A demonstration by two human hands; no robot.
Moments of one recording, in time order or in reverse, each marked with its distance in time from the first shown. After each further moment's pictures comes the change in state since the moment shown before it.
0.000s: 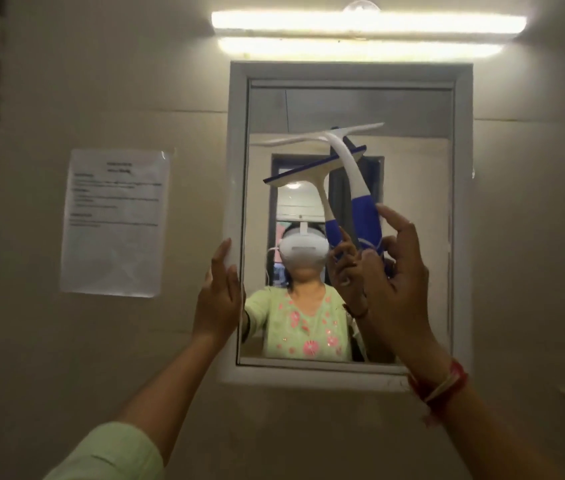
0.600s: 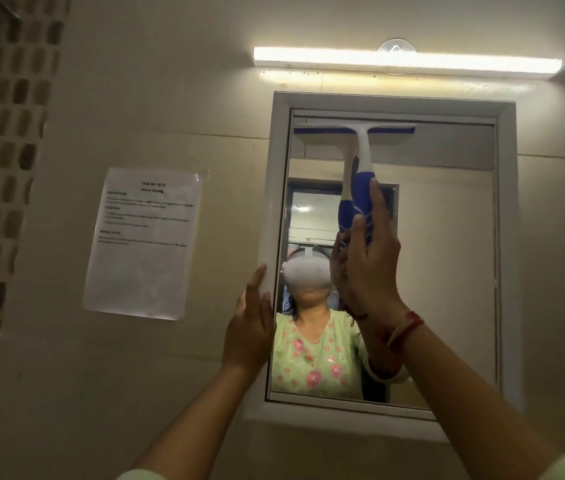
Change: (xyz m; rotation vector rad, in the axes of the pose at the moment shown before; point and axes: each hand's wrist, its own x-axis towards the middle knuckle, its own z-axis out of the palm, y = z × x) left_hand 0.001 -0.007 0.003 -0.040 0.018 -0.009; right_hand 0.065 0.020 0.091 -0.045 0.122 -0.008
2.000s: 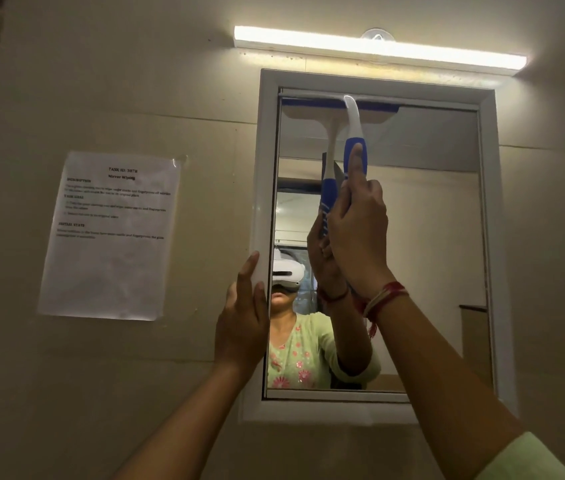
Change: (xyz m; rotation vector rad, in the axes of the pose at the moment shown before) left_hand 0.000 -0.008 0.003 -0.108 0.015 0.038; right_hand 0.006 -0.013 0.022 -0.469 0.068 -0.135
